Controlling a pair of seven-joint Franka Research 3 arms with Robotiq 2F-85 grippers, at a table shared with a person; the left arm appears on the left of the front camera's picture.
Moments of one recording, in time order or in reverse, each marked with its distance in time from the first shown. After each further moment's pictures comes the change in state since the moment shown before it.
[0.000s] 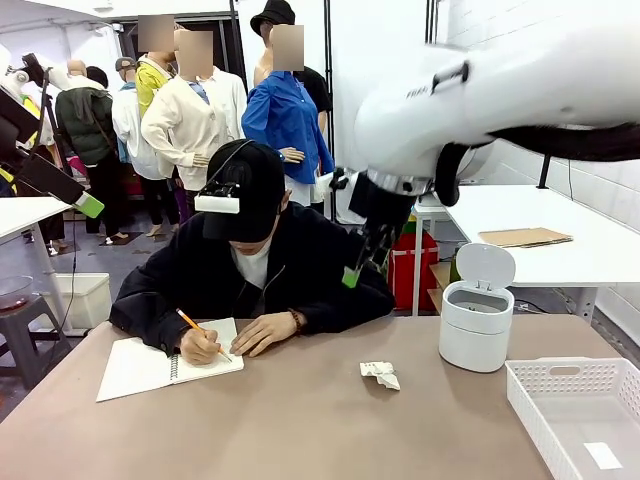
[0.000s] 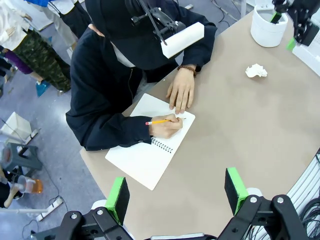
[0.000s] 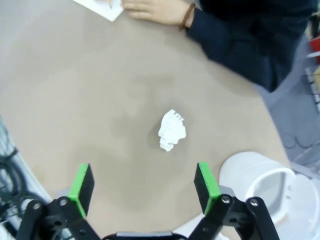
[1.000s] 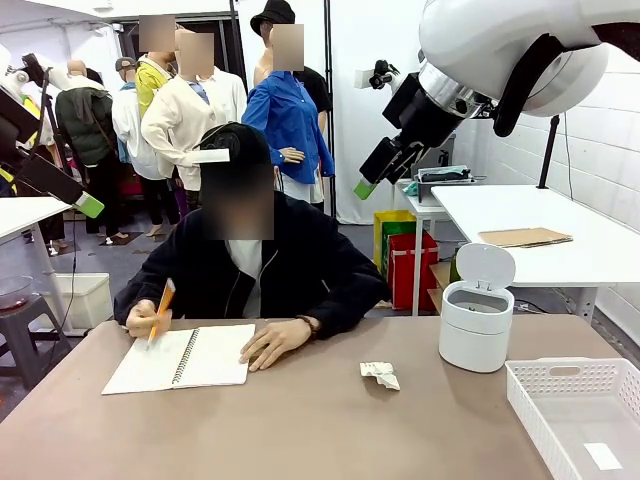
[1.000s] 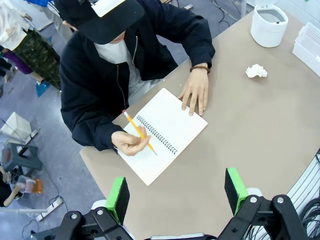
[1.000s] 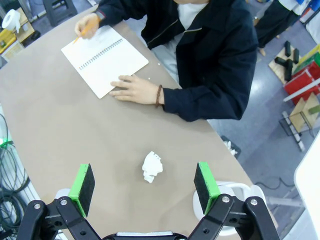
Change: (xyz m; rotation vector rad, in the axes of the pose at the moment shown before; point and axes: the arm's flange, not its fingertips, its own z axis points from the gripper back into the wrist) left arm 0.000 0.000 0.000 0.000 0.000 0.000; right arm -0.020 -0.009 0.137 -0.048 -0.364 0.016
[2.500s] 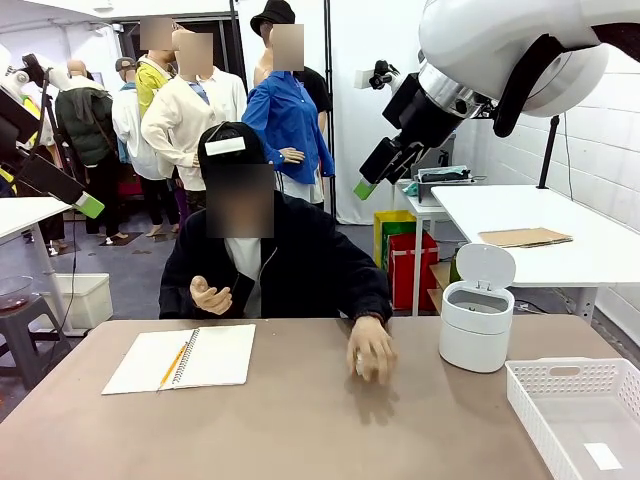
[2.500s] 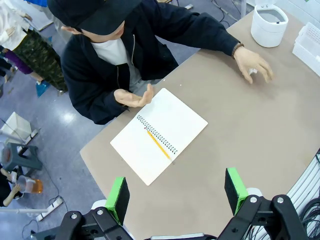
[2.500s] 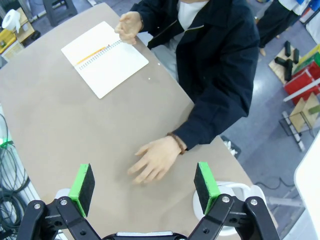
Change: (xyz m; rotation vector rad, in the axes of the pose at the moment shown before) left arm 0.000 0.000 0.000 0.000 0.000 0.000; right arm 0.000 0.000 0.000 0.000 0.000 0.000
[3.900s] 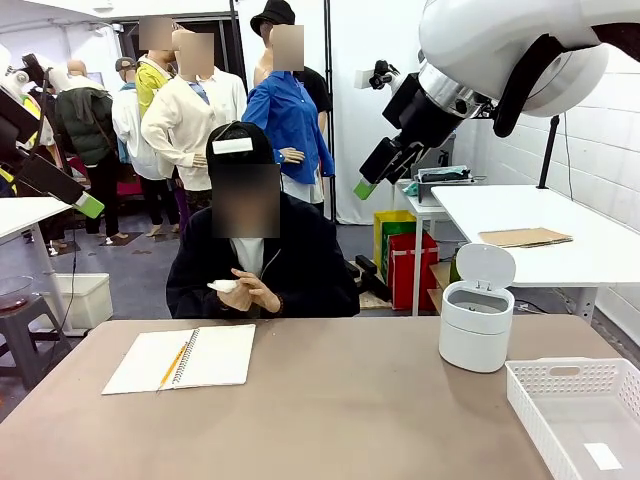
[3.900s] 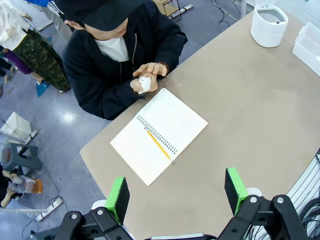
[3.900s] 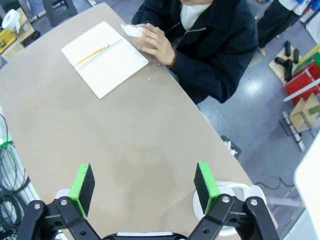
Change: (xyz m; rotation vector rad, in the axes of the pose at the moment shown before) left arm 0.000 0.000 0.000 0.000 0.000 0.000; right arm 0.000 0.000 0.000 0.000 0.000 0.000
